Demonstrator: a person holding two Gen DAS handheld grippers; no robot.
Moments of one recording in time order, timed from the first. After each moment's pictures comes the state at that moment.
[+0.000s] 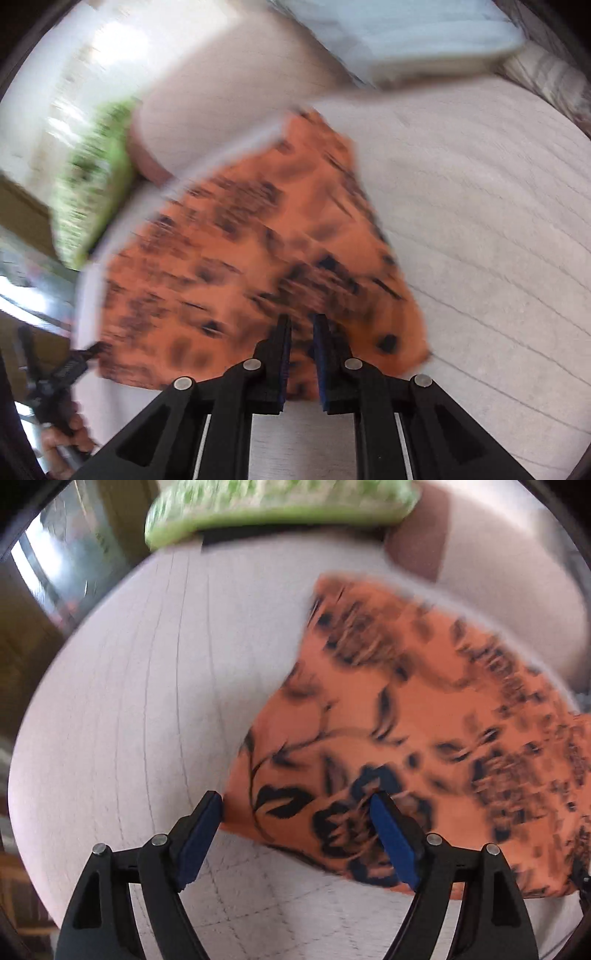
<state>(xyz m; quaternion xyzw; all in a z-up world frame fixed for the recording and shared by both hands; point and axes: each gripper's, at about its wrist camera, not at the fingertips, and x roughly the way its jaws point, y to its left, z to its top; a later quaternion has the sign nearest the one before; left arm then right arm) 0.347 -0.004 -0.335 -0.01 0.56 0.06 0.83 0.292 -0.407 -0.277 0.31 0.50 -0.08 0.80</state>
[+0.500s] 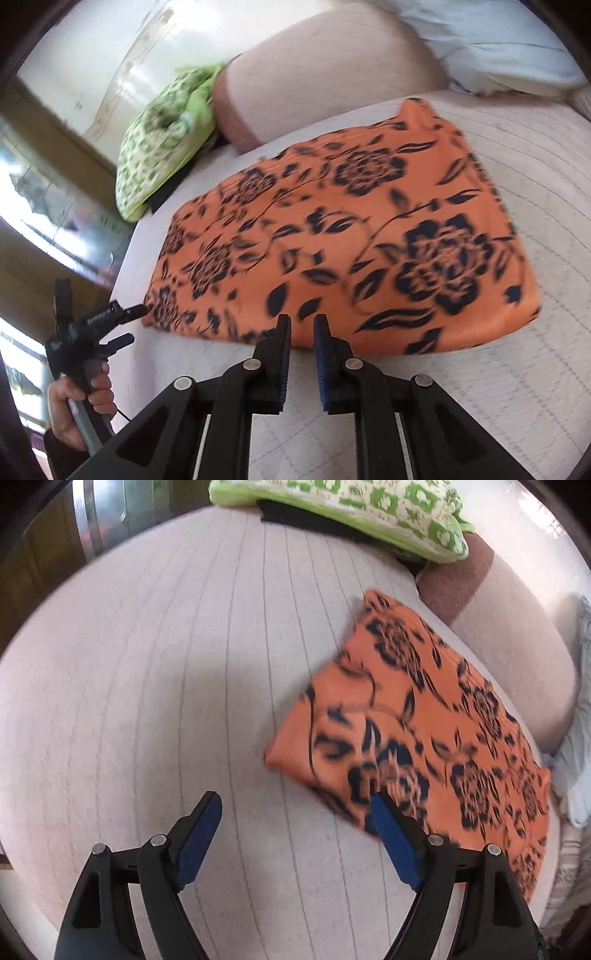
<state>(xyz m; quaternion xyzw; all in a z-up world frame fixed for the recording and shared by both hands) 0.289 0.042 -0.316 -0.17 0.55 0.05 0.82 0.288 -0.319 -0.245 0.26 0.46 0.06 0.85</state>
